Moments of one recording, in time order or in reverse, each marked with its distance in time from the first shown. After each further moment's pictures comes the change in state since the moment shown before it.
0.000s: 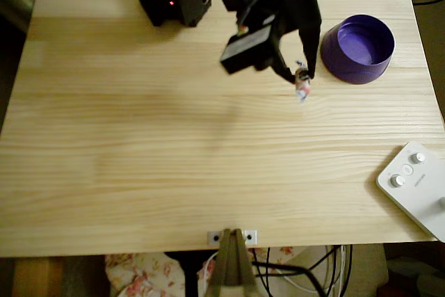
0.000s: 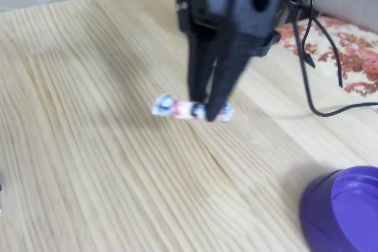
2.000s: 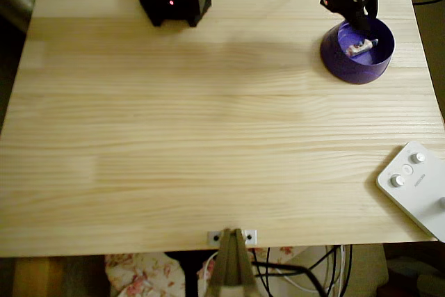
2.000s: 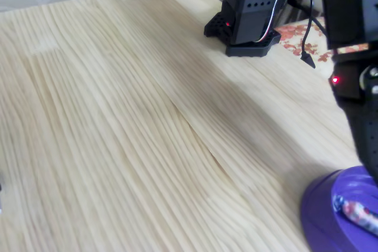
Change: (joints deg) arm -28.8 -29.1 -12.3 -17.6 -27.4
